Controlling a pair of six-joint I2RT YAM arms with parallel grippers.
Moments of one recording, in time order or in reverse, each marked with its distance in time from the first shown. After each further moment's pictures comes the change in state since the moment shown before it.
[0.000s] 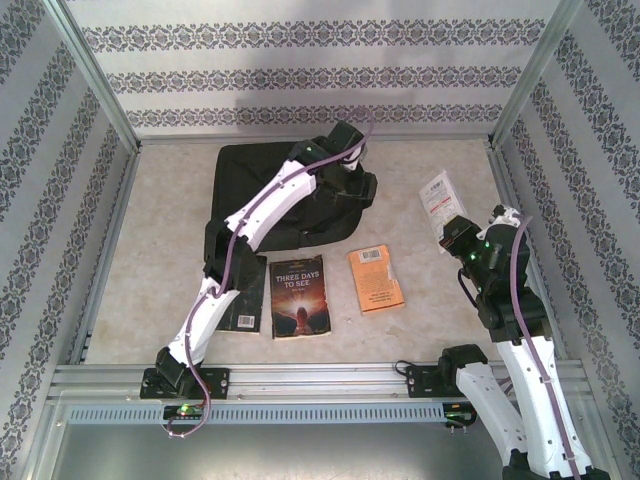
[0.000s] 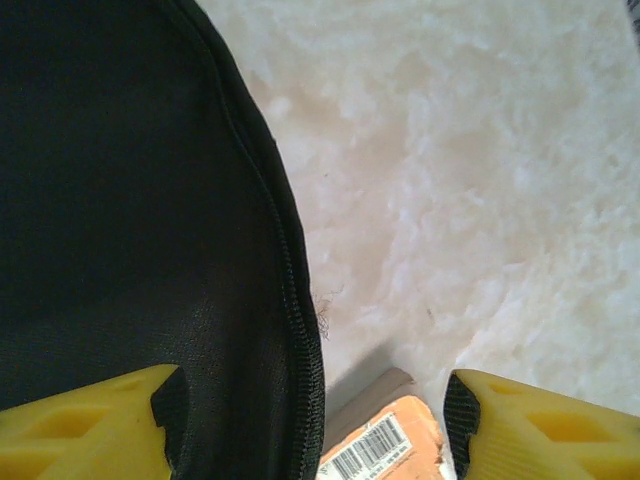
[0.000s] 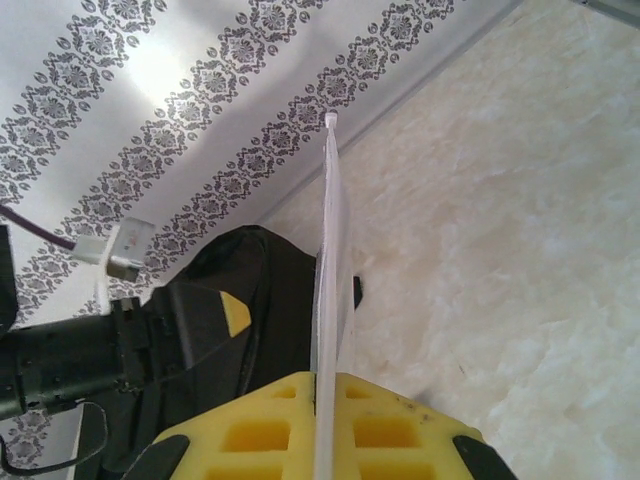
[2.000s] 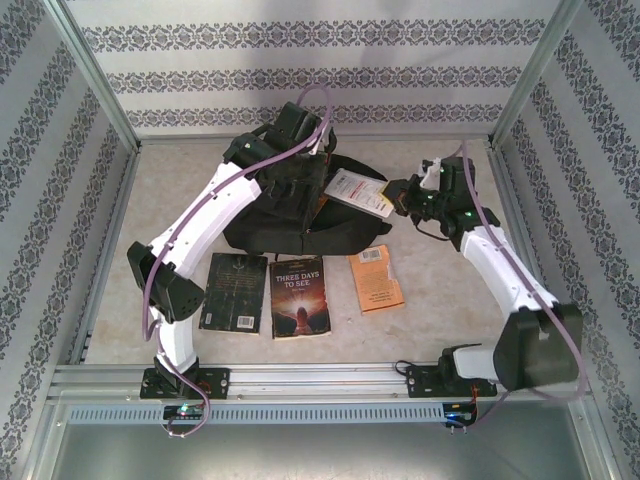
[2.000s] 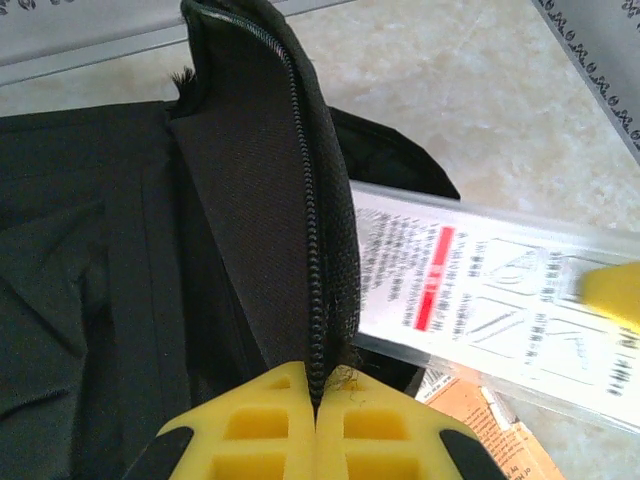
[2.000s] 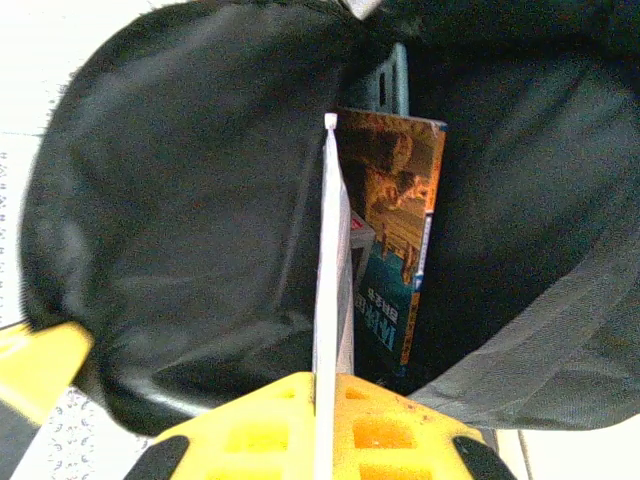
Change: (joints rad) left arm 0.035 -0.547 -0.418 0.058 -0.177 0.129; right arm 0.011 0.748 0.200 0.338 -0.702 0.220
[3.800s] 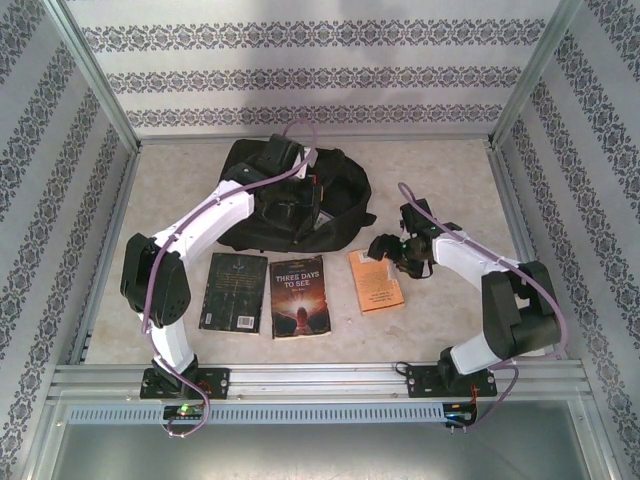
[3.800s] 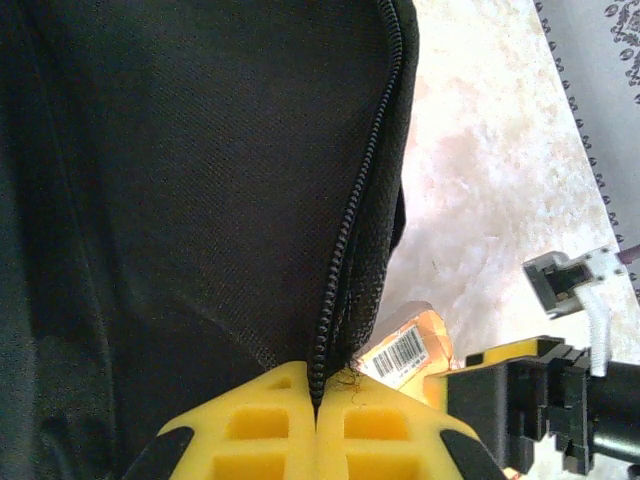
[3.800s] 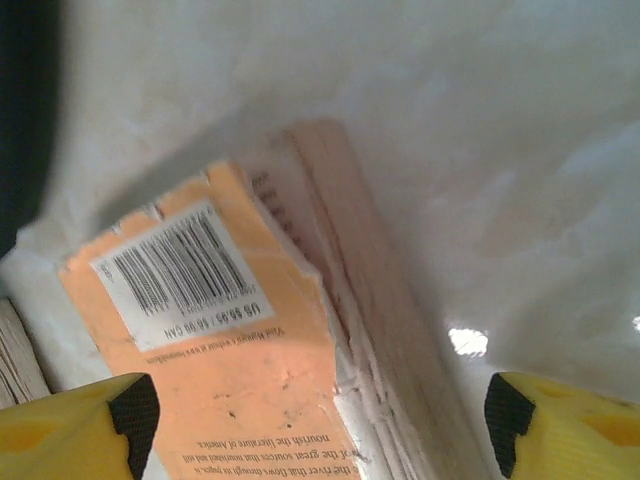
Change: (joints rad) left arm 0.090 -0.074 -0.528 0.432 0.289 -0.160; right arm 0.148 0.164 -0.203 -0.296 0.400 -0.356
